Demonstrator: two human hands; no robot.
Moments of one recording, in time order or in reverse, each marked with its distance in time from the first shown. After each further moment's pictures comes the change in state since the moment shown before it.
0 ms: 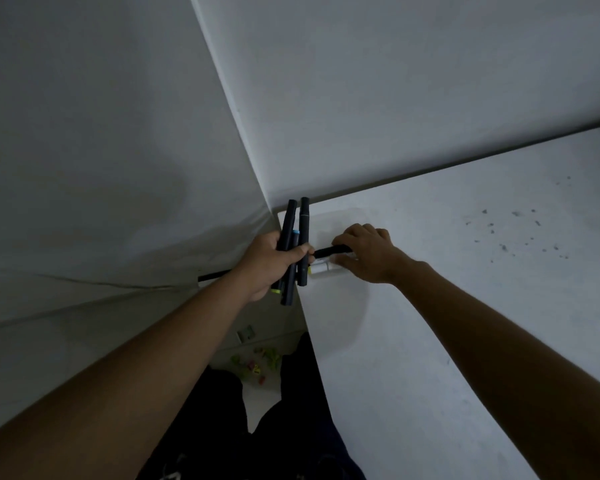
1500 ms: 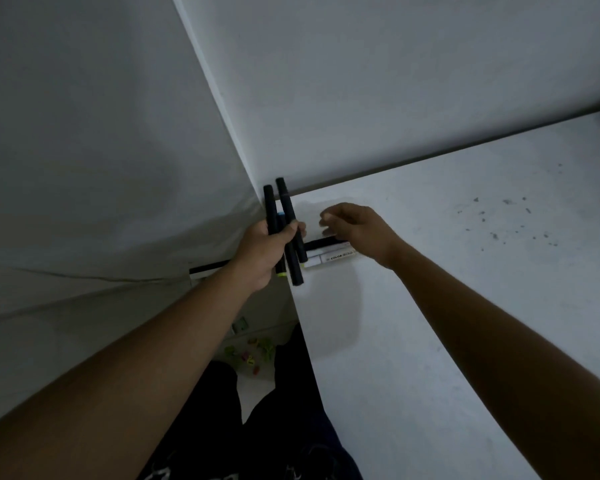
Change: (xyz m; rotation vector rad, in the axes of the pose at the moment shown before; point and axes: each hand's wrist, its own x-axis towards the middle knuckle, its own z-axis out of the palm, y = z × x) left_hand 0.020 -0.010 0.014 -0.176 0.102 0.009; right_hand -0.009 -0.025 -0.031 0.906 0.089 0.192
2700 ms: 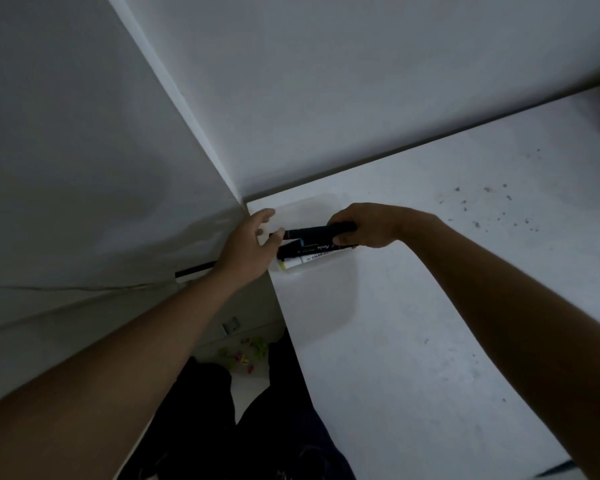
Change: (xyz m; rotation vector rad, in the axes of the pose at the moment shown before) left_hand 0.015 -0.013 -0.008 0.671 -0.008 0.308; right_hand 0.013 0.002 -0.056 -0.722 -0.437 -0.038
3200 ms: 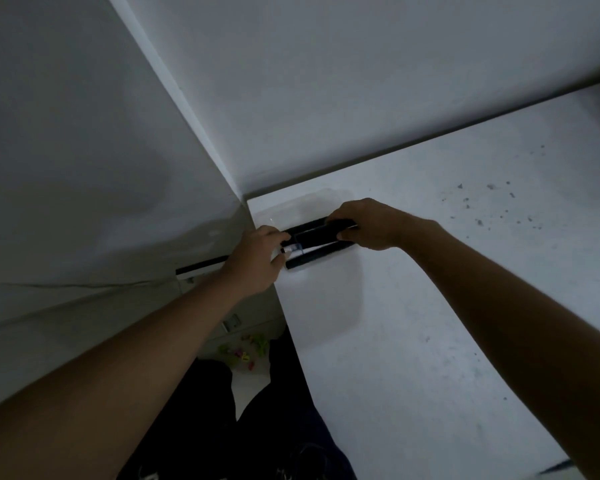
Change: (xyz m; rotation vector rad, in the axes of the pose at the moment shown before) left_hand -0.004 -0.007 0.007 0.444 -0.173 0.245; right_hand 0.003 0.010 0.014 -0.041 0.188 -0.006
